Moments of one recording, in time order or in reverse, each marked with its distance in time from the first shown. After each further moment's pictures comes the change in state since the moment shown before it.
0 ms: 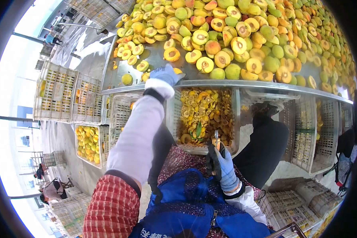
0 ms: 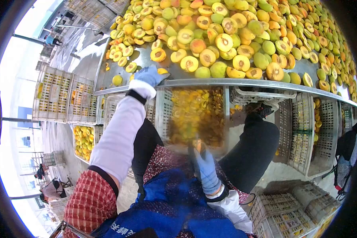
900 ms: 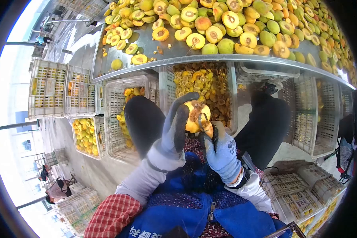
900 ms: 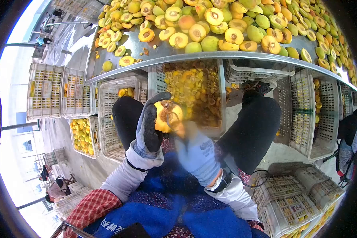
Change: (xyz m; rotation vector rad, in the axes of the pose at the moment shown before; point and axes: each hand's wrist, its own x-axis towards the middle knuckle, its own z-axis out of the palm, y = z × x) left_hand -0.208 0.070 0.049 -1.890 0.051 0.282; right_hand -0.033 -0.046 0.022 -1.002 0.059 -0.648
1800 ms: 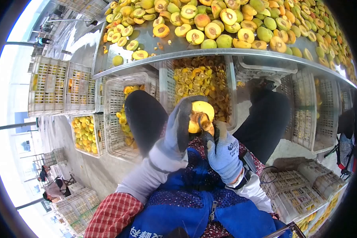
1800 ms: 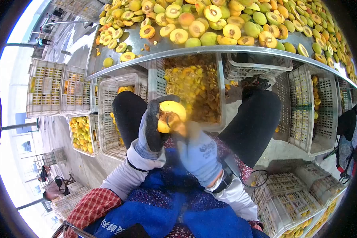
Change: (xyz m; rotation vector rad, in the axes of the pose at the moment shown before) left_hand -0.019 -0.001 0.005 -0.046 -0.042 -0.083; right_hand -0.026 -0.004 0.001 -0.131 0.089 -0.091
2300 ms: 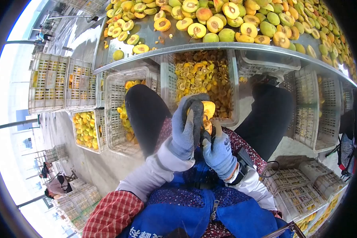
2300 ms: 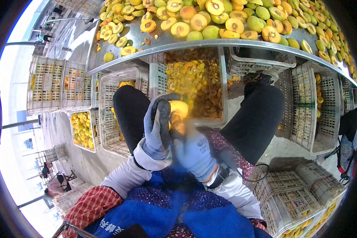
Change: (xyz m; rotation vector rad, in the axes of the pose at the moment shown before) left_hand -0.010 -0.013 0.010 0.225 0.136 0.151; right_hand -0.011 0.009 0.023 0.204 -0.029 0.052
